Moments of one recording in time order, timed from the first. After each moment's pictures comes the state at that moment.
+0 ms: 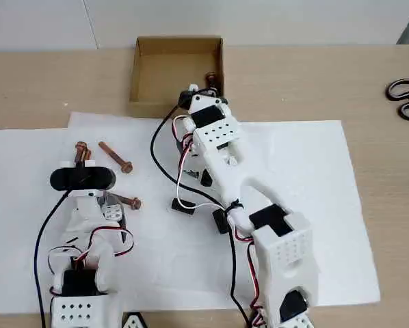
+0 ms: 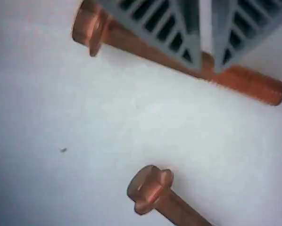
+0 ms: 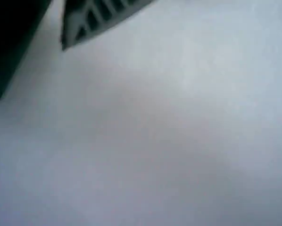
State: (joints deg) left arm -6.2 -88.8 92.0 48.3 6.2; right arm -29.2 30.2 -19.2 82.8 -26.5
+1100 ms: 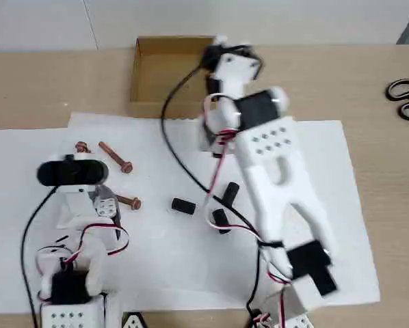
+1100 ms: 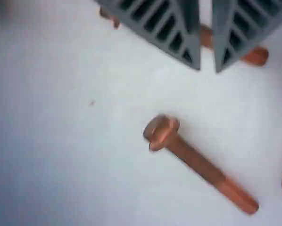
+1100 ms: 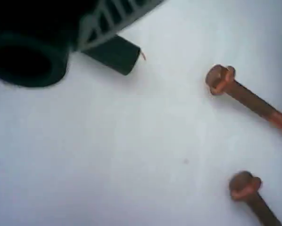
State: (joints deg) left arm -5.9 -88.1 75.3 60.1 6.2; right arm -23.6 1.1 -20.6 98.1 -24.0
